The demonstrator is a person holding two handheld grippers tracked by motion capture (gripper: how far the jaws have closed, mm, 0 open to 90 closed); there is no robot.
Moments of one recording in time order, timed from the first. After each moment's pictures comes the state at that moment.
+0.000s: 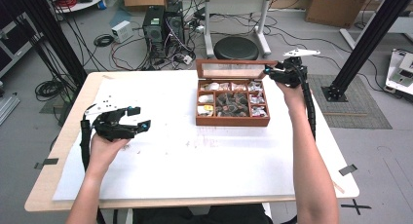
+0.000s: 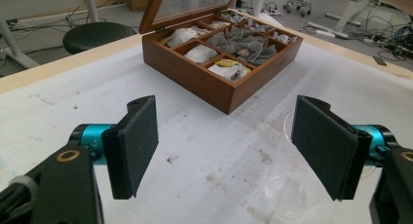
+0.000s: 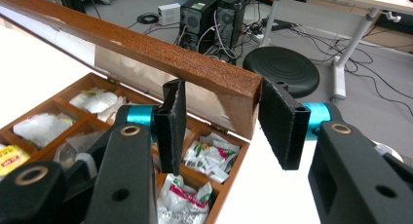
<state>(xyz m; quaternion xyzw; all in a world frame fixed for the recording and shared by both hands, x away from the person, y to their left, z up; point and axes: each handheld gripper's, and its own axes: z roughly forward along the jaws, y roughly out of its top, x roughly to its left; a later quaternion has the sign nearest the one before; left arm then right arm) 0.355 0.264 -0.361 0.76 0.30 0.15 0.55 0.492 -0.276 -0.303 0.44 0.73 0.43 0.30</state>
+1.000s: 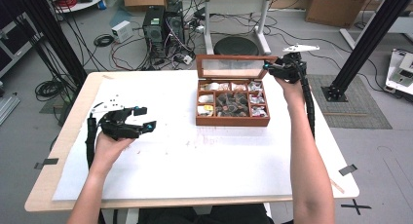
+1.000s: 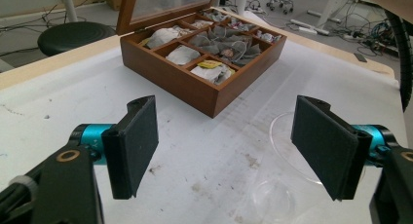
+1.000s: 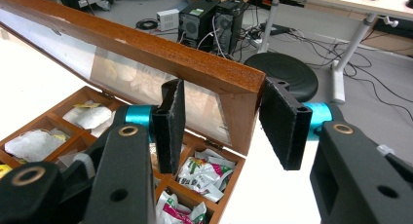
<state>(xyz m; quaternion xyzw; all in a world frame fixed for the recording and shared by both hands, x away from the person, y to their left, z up) 0.362 0.253 -0.363 0.77 0.28 0.12 0.56 0.502 -0.275 -0.298 0.44 0.73 0.43 0.30</state>
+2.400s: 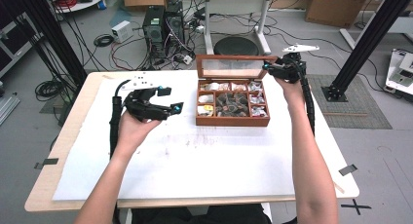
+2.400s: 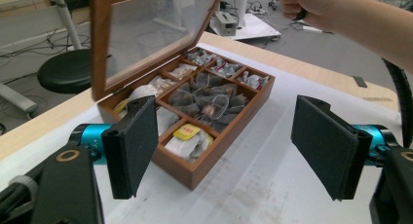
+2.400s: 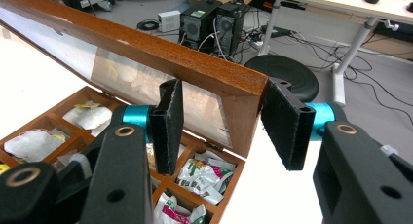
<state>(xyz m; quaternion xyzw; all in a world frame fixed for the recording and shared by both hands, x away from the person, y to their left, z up) 0.375 0.162 -0.294 0.78 0.26 0.15 0.55 0.503 -0.275 -0.299 0.43 0.73 0.43 0.30</state>
